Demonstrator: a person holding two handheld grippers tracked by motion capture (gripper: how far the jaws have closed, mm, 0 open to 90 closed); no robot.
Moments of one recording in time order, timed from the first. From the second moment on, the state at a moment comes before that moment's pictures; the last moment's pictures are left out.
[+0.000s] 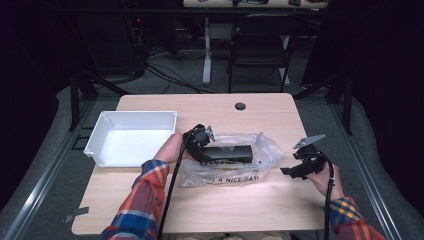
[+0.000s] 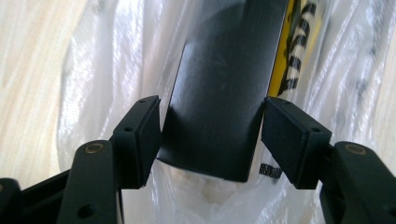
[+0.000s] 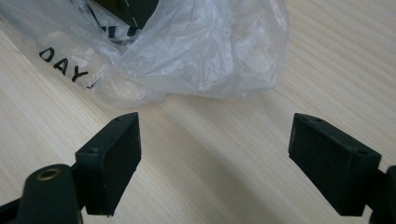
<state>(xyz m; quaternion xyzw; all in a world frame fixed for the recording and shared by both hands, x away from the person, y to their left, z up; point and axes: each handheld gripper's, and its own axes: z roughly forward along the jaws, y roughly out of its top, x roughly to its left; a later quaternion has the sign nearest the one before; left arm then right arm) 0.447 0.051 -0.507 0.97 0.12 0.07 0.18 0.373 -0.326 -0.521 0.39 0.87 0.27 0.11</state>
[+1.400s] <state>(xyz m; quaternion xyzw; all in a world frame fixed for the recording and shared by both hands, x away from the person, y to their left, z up) 0.437 0.044 -0.515 0.98 0.12 0.04 0.14 0.373 -0.324 -0.523 0.39 0.87 0.27 0.12</state>
